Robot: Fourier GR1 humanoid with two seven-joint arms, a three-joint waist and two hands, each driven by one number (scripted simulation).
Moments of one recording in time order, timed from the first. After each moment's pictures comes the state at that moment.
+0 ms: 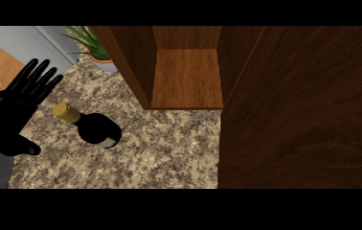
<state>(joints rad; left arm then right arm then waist) -0.21 0.36 0.34 -1.35 0.59 -0.63 0.13 0.11 -0.07 0.01 -2.38 -0.25 0.23 0.38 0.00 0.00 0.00</state>
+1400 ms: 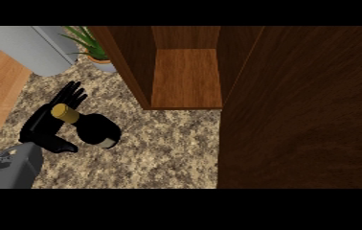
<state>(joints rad) -0.38 0.39 0.26 -0.65 0.13 -0.71 -0.43 0.10 -0.06 0.01 -2.38 -0.24 0.26 0.38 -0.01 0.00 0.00</state>
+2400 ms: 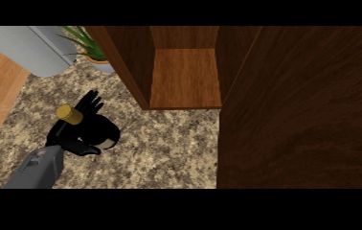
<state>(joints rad) -0.47 0.33 0.21 -0.35 0.04 -0.62 -0.62 0.08 -0.06 -0.01 -2.38 -0.23 0.26 0.40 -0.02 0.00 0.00</state>
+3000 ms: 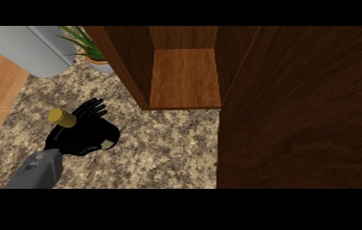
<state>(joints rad) -0.47 0.33 0.22 -0.30 0.07 -0.68 -0.62 0.09 -0.06 -0.01 -2.39 -0.24 0.27 0.39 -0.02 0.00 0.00</state>
